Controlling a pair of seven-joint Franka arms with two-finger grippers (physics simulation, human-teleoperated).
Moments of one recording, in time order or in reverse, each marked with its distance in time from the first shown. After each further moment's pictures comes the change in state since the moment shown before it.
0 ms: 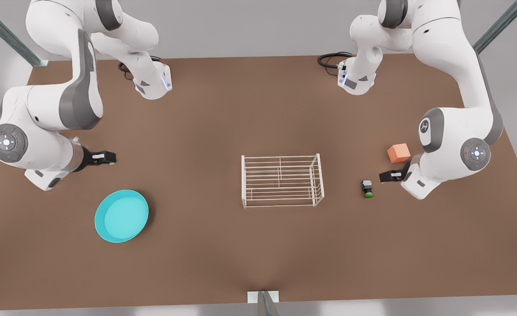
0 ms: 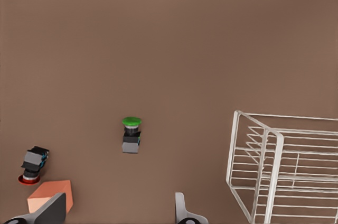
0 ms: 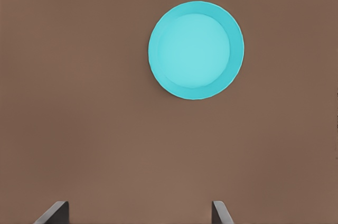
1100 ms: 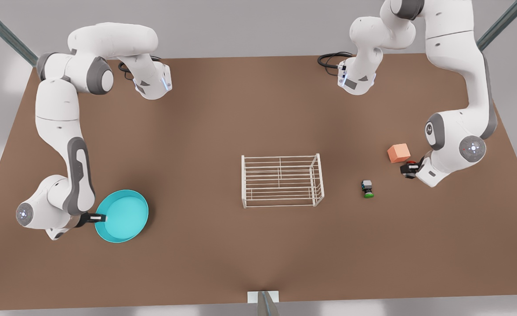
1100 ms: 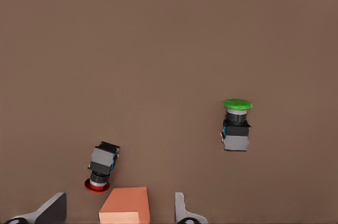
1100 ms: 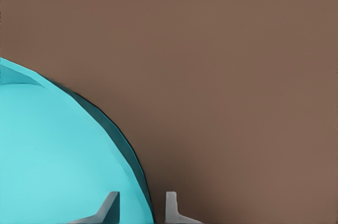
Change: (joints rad) left arm 0.151 -0.119 0.013 -0.517 0.199 0.385 0.169; right arm -0.254 0.543 -0.098 -0.165 0.322 0.783 -0.334
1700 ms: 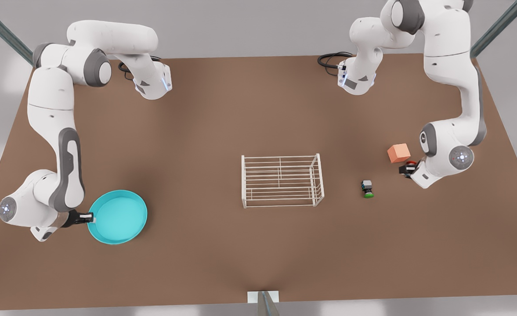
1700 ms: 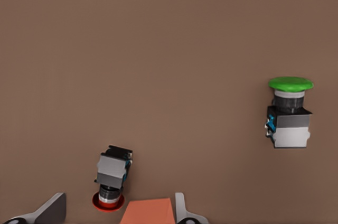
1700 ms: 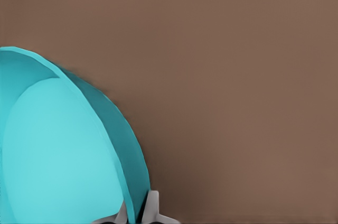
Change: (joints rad) left arm 0.042 0.107 -0.001 -0.056 0.033 0.120 0.098; right arm 0.011 -0.092 -0.020 -0.002 0.011 -0.049 -0.125
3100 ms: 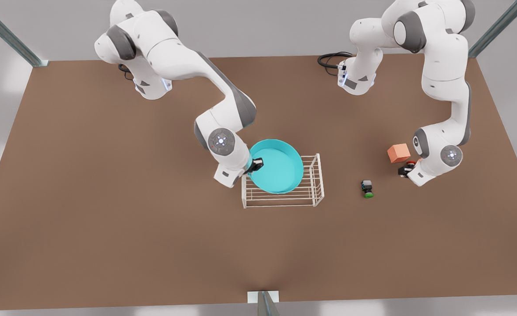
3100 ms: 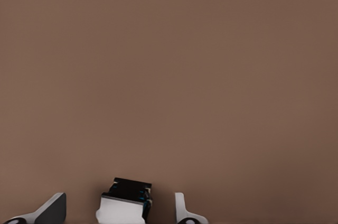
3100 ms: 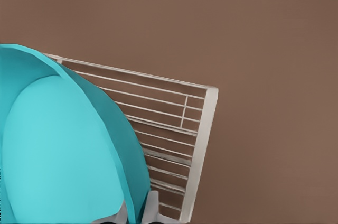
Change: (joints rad) left arm 0.082 0.135 -0.003 -0.121 -0.034 0.353 0.163; right arm 0.935 -0.105 -0.054 0.189 0.055 -0.142 0.857
